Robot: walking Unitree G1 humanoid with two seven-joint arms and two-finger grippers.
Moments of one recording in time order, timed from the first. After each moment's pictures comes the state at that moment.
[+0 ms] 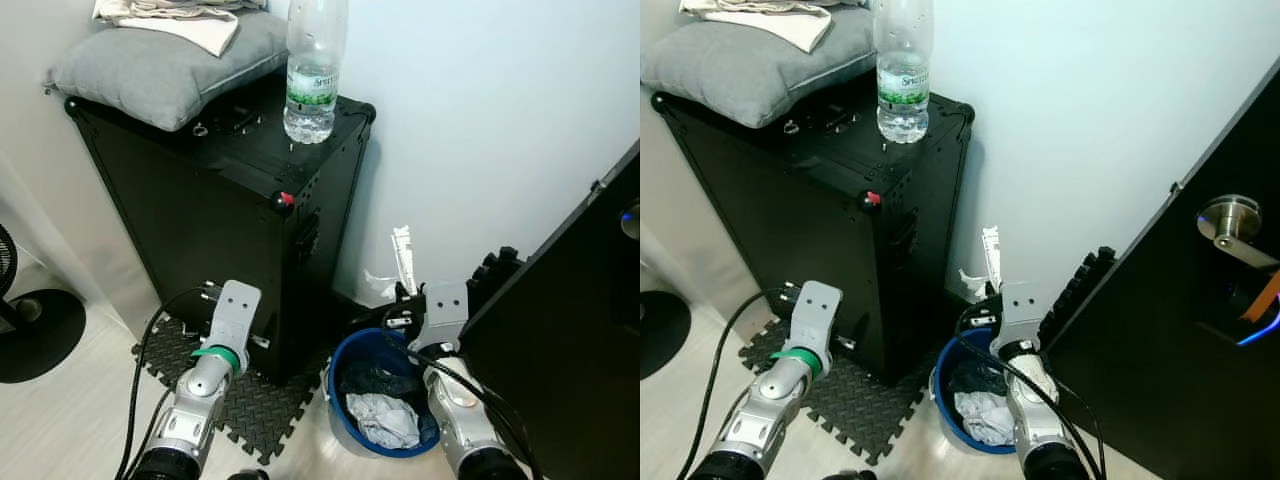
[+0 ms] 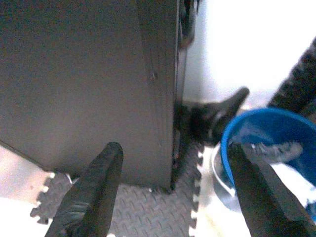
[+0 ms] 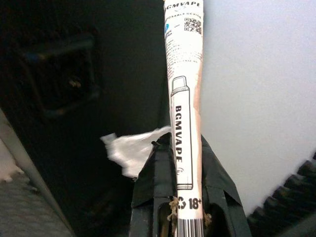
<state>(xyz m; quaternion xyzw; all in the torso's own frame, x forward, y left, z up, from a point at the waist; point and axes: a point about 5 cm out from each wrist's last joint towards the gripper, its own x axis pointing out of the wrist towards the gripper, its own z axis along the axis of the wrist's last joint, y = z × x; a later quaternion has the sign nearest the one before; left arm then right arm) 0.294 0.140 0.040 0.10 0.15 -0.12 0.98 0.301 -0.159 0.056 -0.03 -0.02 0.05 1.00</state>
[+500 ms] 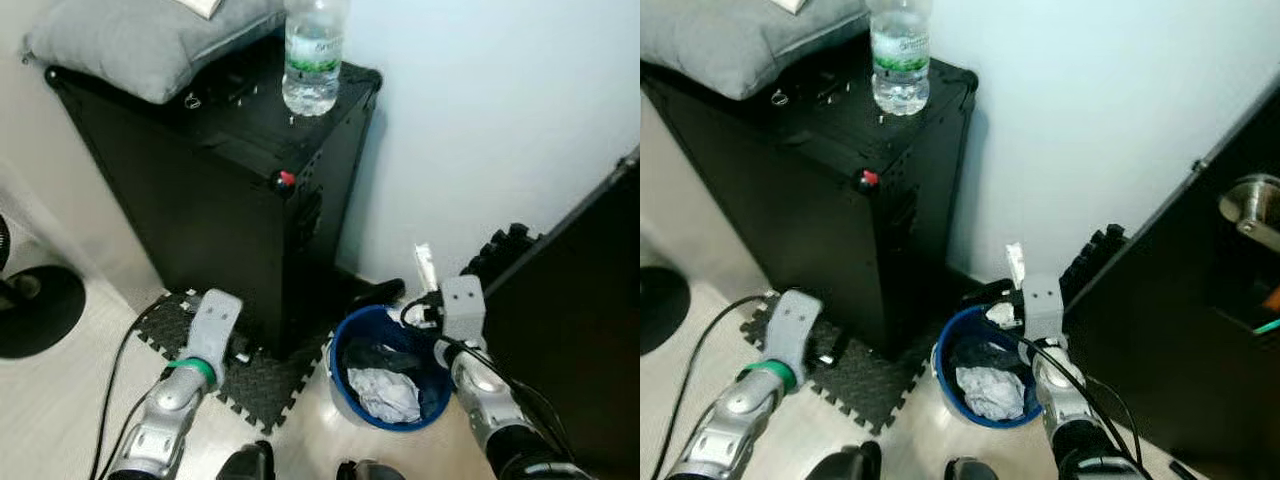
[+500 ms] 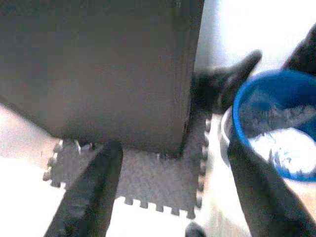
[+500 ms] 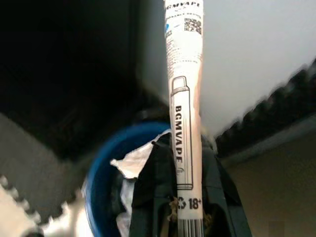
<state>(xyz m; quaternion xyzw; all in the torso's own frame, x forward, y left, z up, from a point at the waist) 0.261 0.174 0.048 0.12 0.14 -0.10 0.98 0.312 -0.195 0.029 -0.09 0.15 0.01 0.98</state>
